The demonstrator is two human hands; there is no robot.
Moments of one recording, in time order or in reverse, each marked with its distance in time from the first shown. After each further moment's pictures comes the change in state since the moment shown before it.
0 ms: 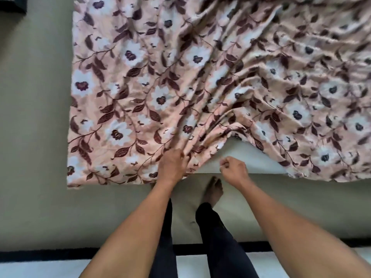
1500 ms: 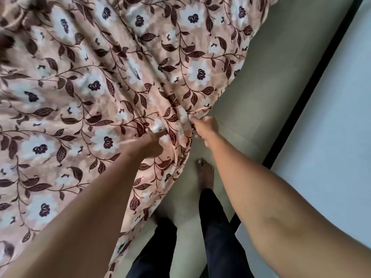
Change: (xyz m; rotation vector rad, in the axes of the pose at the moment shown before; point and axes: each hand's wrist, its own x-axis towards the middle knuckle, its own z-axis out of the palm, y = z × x) left_hand 0.097 0.281 0.138 0.854 -0.977 0.655; right_hand 0.048 0.211 -0.077 1.359 0.479 0.650
